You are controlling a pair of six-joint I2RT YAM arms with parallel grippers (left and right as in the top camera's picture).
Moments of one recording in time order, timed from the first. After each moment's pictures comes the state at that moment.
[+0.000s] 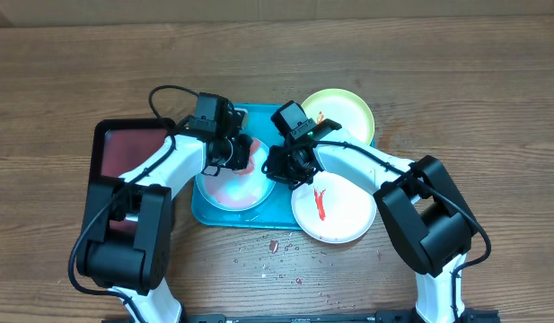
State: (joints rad) left arm -0.22 1.88 1.10 -0.42 0.17 -0.12; right arm 0.62 2.08 1.39 -0.61 -0.34 0.77
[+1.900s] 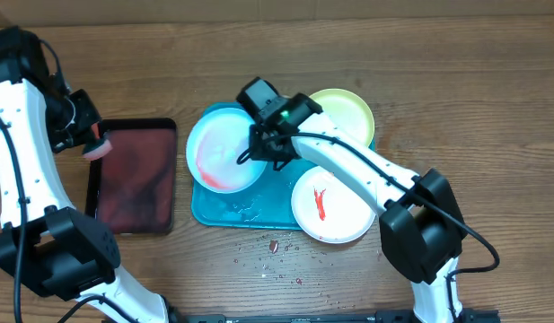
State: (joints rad) left arm 0.38 1.90 1.96 -1.51 0.03 -0.20; right arm 0.73 2.08 1.78 -0.98 0.01 0.71
